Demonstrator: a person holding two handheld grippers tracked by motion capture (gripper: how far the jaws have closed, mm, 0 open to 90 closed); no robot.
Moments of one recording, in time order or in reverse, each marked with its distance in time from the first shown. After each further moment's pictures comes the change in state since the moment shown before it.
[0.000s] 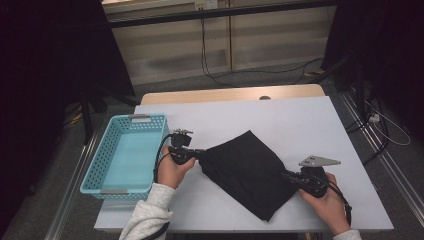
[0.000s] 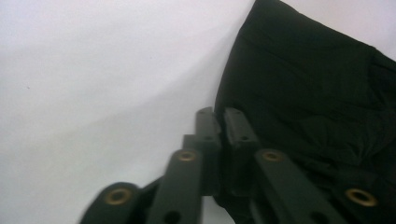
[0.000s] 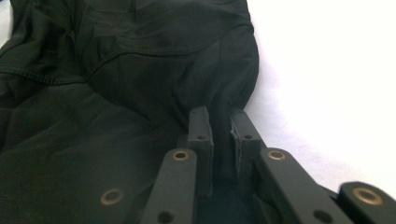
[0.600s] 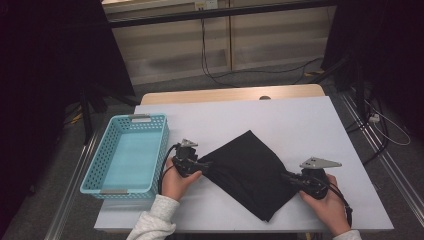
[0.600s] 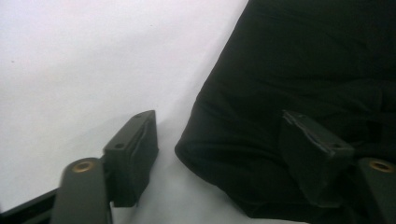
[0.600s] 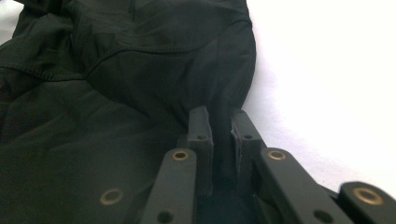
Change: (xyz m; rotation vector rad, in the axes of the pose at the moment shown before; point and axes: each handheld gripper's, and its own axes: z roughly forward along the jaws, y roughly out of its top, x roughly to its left) left arm -0.005 -0.030 0.020 0.000 0.074 0.105; right arm -0.001 -0.005 0.000 -0.010 -0.001 -0.002
